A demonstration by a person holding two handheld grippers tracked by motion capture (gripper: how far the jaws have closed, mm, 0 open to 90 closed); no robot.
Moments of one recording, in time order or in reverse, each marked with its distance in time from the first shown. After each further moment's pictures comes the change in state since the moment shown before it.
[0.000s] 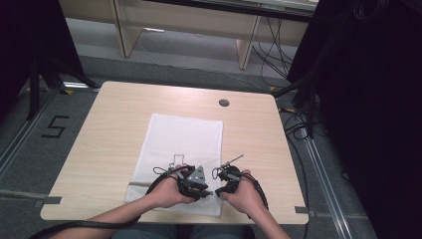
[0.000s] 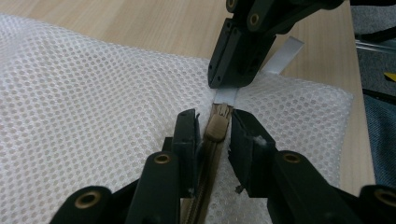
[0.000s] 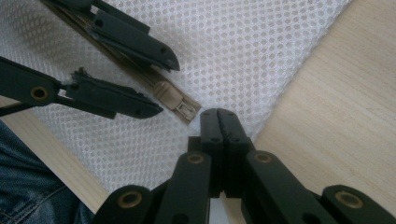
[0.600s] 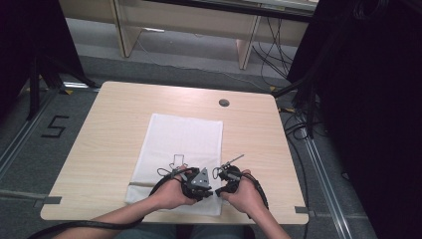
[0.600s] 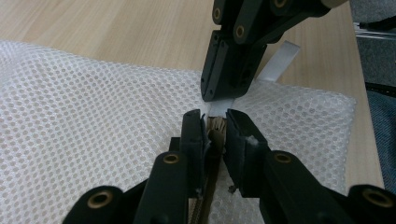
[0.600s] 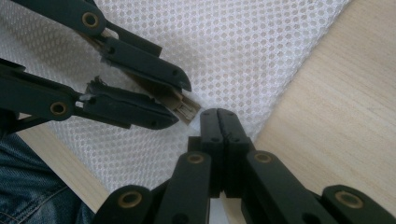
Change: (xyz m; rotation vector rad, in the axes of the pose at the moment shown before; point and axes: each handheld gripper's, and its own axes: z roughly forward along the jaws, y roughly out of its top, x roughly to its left) left arm -0.005 0.006 0.004 0.006 0.020 0.079; right arm -0.001 0.000 0.000 -0.001 0.008 0.000
